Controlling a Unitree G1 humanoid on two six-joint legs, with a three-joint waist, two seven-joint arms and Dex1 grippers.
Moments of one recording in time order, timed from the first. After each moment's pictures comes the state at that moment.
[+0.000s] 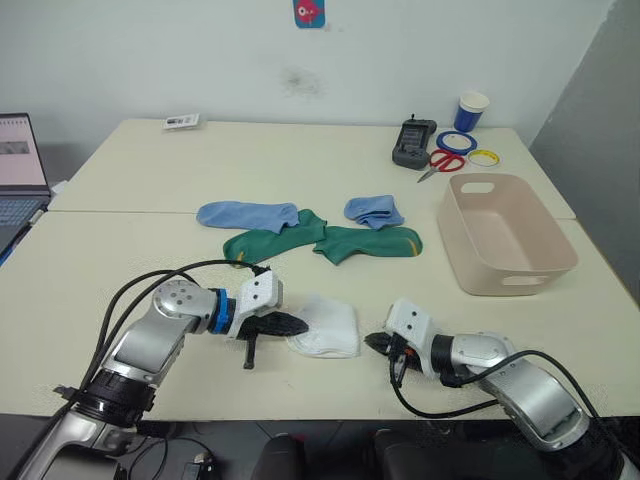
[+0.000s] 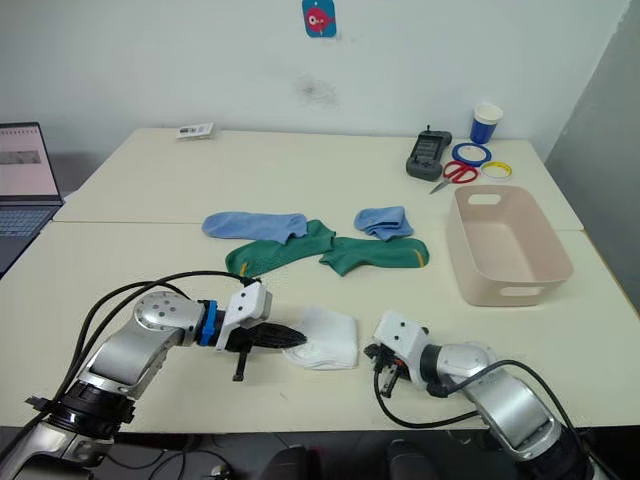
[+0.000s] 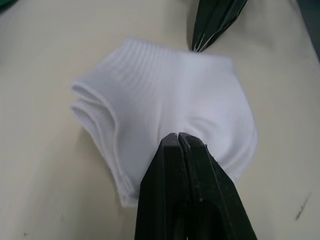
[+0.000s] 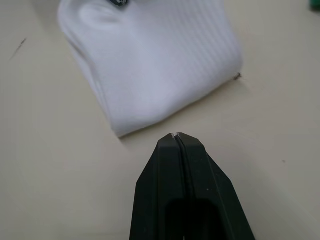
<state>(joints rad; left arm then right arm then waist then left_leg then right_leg) -0.39 0.75 -0.21 -0.03 -0.27 0.31 -1.28 -0.17 -0.56 0.35 -0.51 0.24 0.78 0.63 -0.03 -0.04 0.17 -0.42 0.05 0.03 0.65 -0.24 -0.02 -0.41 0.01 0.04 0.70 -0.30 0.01</state>
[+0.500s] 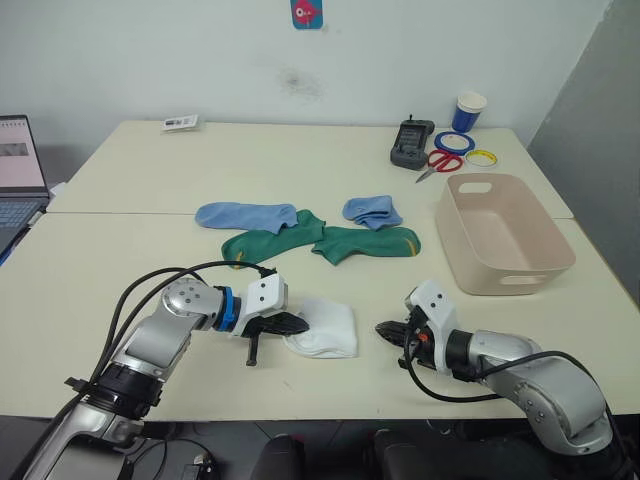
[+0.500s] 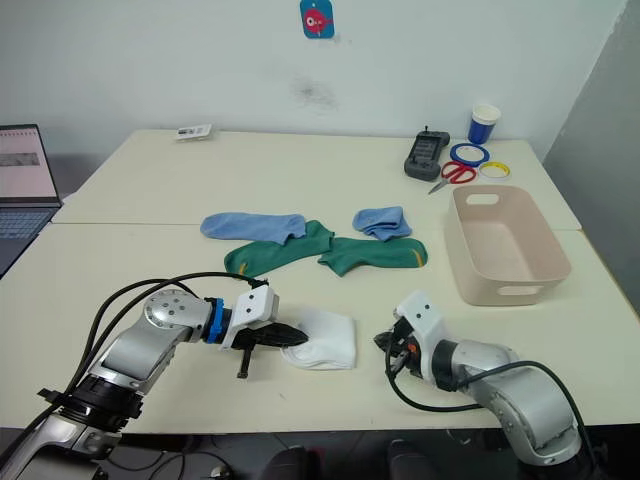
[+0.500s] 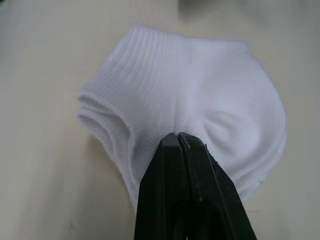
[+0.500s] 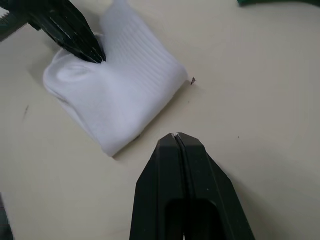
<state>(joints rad) -0.41 0.73 -0.26 0.08 -0.17 0.18 -1.27 -0.17 -0.44 0.12 -0.64 0.46 1.17 0.52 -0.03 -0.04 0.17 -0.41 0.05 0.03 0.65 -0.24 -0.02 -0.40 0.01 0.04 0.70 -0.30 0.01</state>
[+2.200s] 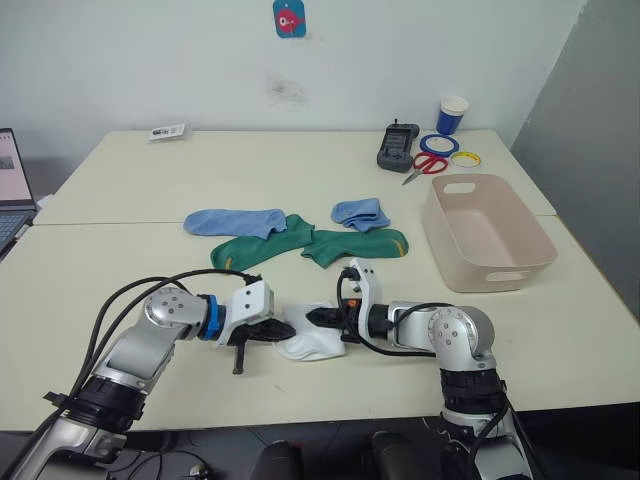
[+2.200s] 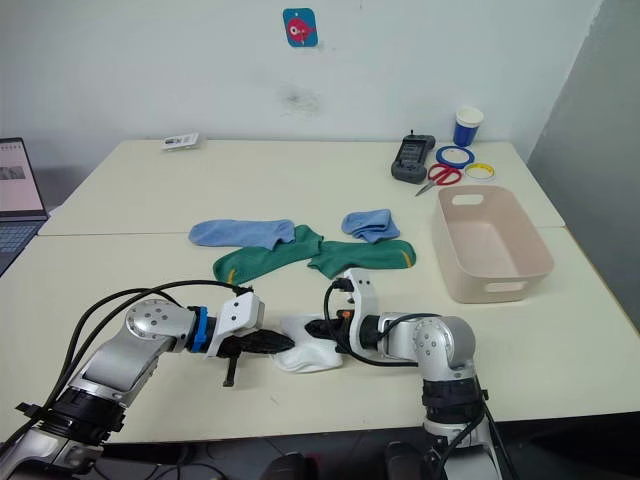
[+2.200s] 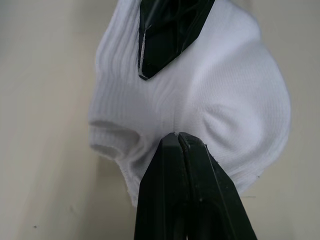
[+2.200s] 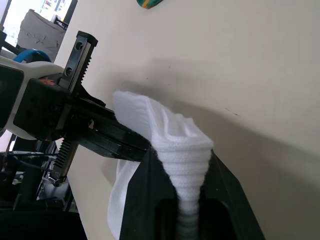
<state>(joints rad) -0.33 0.78 -0.21 0.05 -0.20 0.21 -1.26 -0.49 0.12 -0.02 -0.14 0.54 1.39 0.32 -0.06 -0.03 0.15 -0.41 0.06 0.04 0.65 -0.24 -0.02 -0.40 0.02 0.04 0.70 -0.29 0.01</state>
